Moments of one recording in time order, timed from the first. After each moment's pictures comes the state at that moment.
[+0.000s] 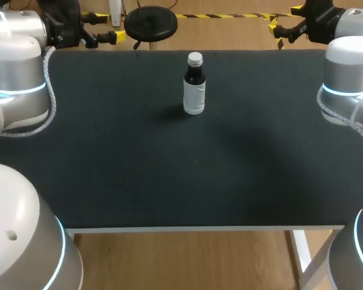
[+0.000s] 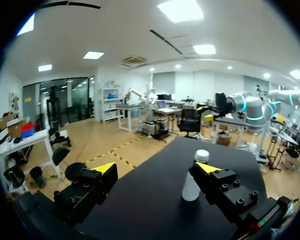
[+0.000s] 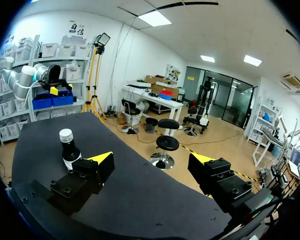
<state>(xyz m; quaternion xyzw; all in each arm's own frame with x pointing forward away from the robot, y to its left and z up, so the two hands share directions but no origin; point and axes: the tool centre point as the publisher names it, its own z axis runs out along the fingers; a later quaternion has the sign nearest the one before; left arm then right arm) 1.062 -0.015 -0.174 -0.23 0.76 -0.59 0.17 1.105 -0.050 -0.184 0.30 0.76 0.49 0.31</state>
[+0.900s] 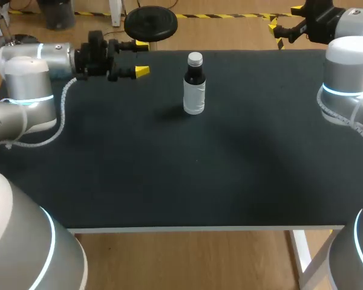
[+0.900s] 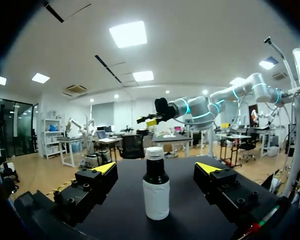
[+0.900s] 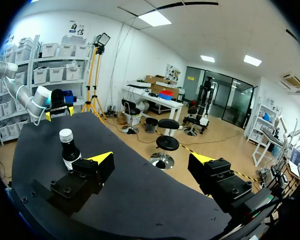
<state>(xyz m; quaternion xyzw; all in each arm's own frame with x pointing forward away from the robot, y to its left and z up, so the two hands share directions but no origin) 1.034 -0.097 -0.251 0.01 0.69 -0.72 0.02 1.105 -0.050 -0.184 0.30 0.76 0.49 0.31</state>
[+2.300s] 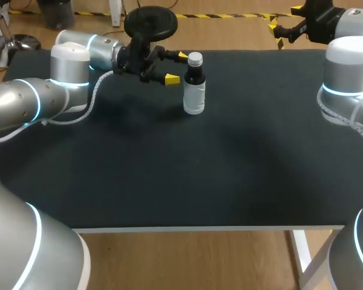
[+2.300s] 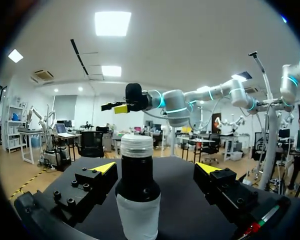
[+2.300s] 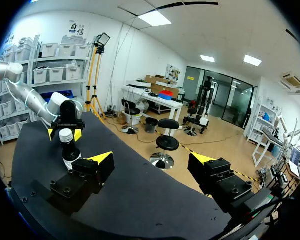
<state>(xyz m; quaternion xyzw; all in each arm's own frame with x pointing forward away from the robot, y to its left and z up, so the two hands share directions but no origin) 1.027 -0.193 -0.281 0.11 0.68 -0.71 -0.13 1.105 -0.050 -0.184 0.30 0.76 0.49 0.31</state>
